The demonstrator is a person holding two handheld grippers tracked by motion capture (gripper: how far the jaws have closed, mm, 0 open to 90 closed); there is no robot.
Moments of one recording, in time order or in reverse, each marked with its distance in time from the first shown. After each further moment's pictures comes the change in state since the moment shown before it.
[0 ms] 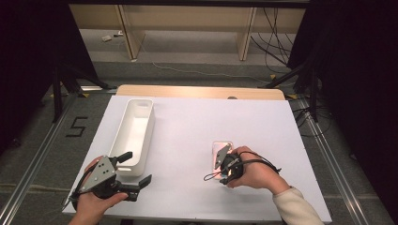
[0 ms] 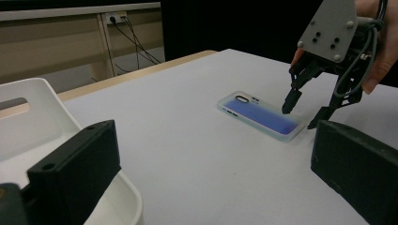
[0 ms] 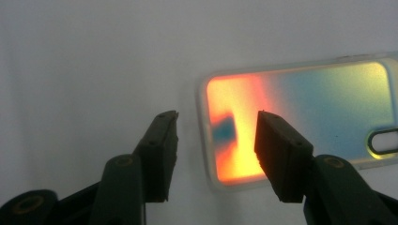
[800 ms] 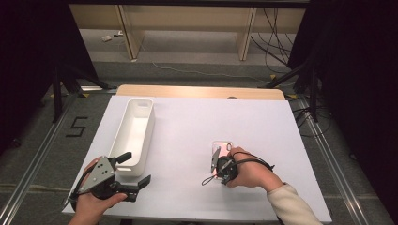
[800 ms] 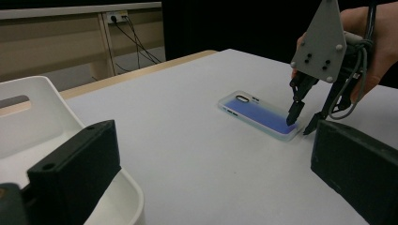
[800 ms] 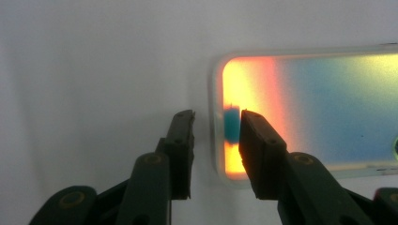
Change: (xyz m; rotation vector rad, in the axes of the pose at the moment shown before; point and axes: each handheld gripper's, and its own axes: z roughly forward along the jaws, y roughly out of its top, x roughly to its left) left arm 0.000 -0.001 -0.002 0.000 0.000 -0.005; right arm -0.001 0.009 0.012 0.153 0.033 -0.084
